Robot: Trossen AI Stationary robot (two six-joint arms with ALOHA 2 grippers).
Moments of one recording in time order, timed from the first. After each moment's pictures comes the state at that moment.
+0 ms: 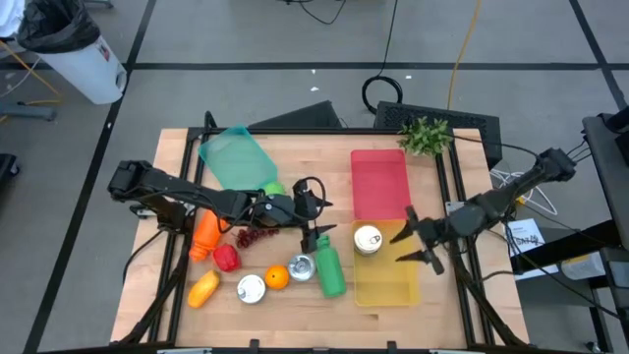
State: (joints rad) left arm -0.18 1.57 1.17 0.04 -0.30 -0.08; right arm 0.52 0.63 0.43 -0.06 0.16 0.24
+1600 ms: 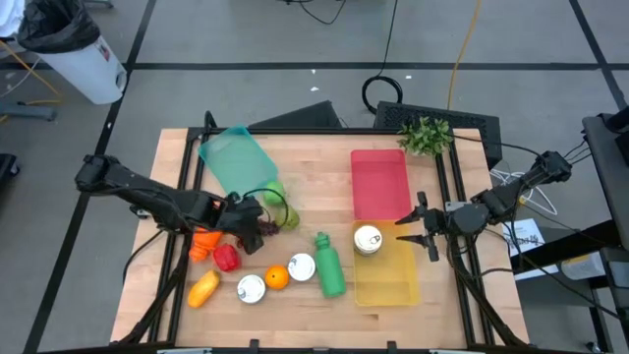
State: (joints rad) left arm -0.26 1.23 0.83 -0.76 -0.30 -0.75; right arm 0.52 0.48 0.39 -0.28 0.40 0.17
